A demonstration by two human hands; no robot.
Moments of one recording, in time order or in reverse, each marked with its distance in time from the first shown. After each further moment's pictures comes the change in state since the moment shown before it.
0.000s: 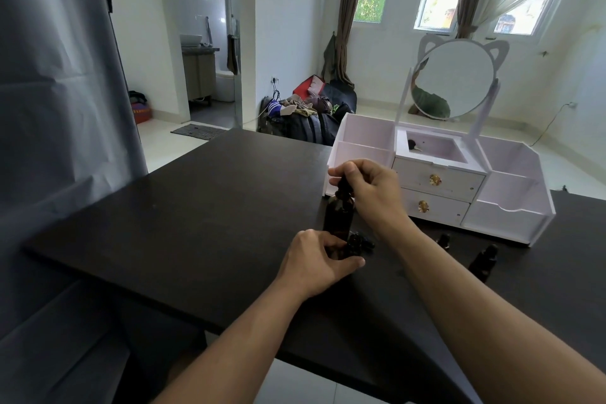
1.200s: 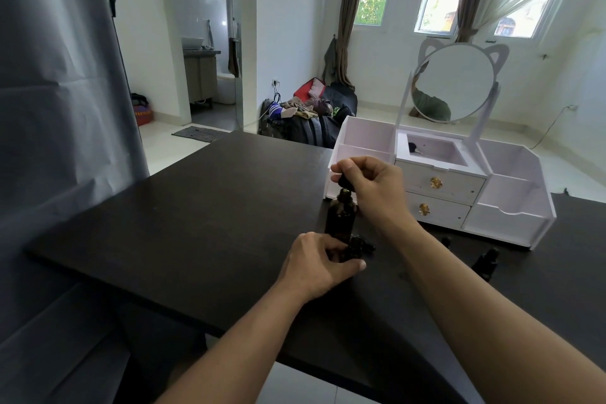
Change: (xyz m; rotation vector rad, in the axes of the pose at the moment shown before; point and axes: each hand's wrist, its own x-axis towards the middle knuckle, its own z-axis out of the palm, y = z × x) left_hand 0.003 -0.002 0.001 0.033 0.008 0.004; right_hand -0.002 -0.019 -0.002 0.046 0.025 0.002
